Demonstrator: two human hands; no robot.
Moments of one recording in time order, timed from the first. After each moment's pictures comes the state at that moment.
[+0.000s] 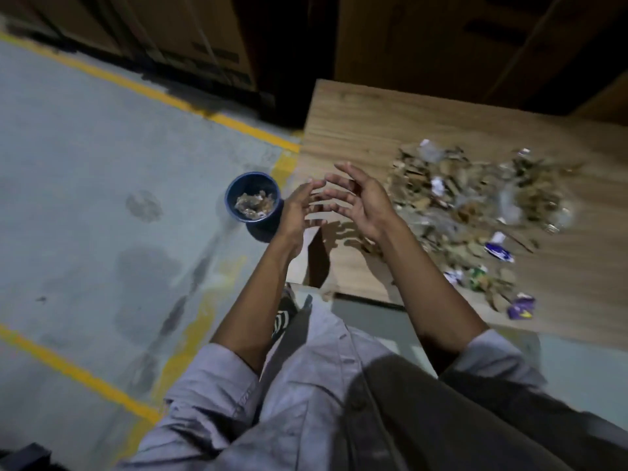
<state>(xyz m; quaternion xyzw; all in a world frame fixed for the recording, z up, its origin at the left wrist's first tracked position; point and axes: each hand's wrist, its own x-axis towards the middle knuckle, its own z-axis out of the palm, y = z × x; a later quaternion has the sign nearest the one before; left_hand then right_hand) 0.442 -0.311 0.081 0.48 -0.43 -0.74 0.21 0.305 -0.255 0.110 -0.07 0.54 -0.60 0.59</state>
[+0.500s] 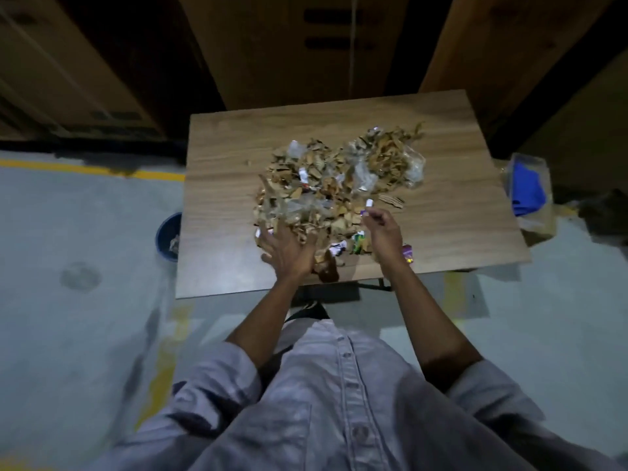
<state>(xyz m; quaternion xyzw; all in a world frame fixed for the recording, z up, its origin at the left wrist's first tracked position) 0.298 -0.100 0.041 0.58 -0.72 -0.38 0.03 0.158 0.024 0.055 -0.03 0.75 -0.60 0.28</state>
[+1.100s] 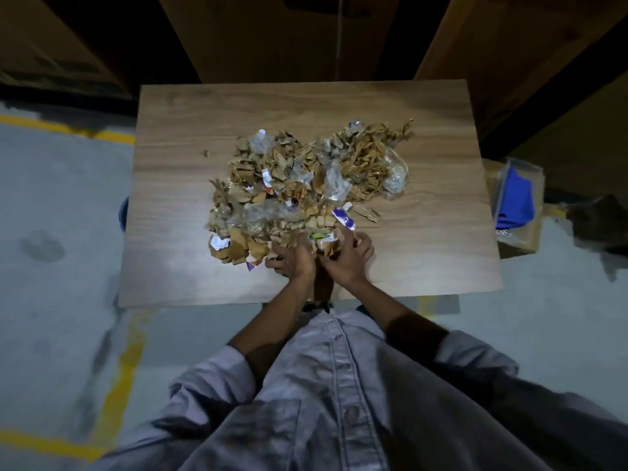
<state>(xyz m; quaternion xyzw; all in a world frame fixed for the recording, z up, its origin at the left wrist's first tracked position) 0.172 -0.066 0.011 0.73 -0.38 -0.56 0.09 0.109 0.012 -0.013 -0.17 0.88 -0.27 0.35</state>
